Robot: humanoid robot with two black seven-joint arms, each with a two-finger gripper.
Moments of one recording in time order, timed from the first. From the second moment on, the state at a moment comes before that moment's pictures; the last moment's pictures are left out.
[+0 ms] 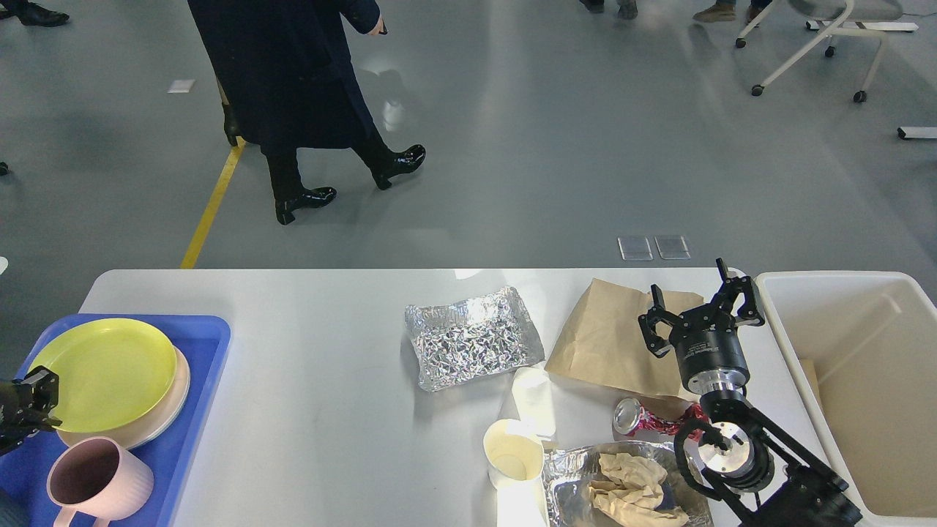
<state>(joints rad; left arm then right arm) -1.02 0.72 0.99 -0.51 -0.40 -0.55 0.12 0.26 -0.13 1.04 0.92 -0.17 0.15 0.54</state>
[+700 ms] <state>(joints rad) -1.02 0.73 0.97 -0.52 -0.40 -0.61 0.12 0.26 -0.13 1.04 0.92 -0.17 0.15 0.54</state>
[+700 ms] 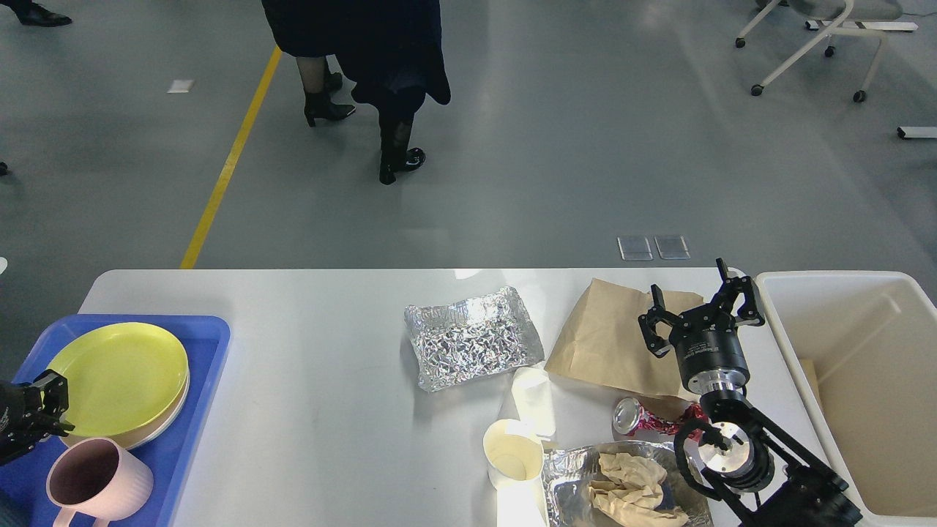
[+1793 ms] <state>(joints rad) -1.03 0.76 0.97 -0.55 -0.40 -0.68 0.11 0.26 -0.13 1.04 0.92 -0.17 0.15 0.54</state>
